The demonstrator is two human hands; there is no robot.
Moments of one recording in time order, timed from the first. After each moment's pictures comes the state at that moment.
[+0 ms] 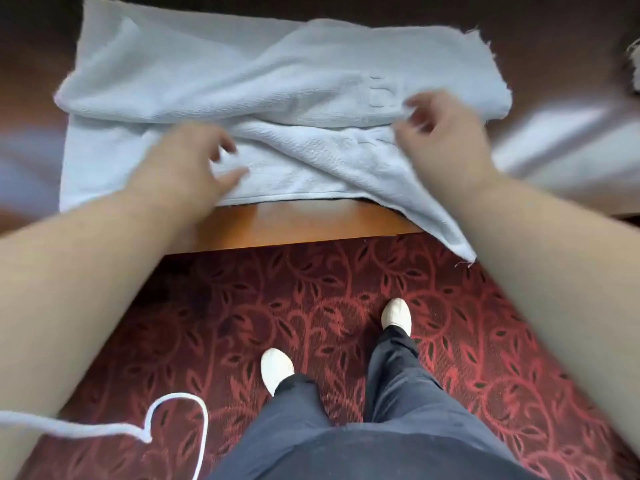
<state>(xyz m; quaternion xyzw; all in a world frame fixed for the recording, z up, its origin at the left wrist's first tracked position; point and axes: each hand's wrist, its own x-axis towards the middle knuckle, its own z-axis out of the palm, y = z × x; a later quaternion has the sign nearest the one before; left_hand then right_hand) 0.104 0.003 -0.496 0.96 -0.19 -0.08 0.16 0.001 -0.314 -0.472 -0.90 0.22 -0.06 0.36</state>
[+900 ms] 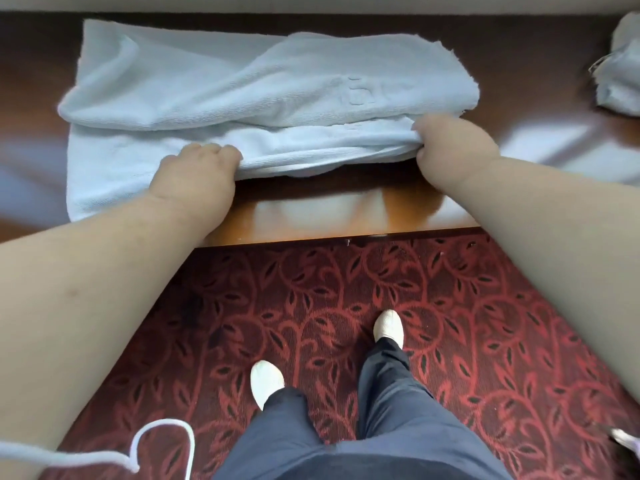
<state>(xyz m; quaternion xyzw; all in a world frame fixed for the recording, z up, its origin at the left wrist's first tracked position) 0.077 -0.035 -0.504 0.97 -0.23 -0.05 -0.05 0.004 -0.387 -0.488 -0.99 0.12 0.05 0.02</state>
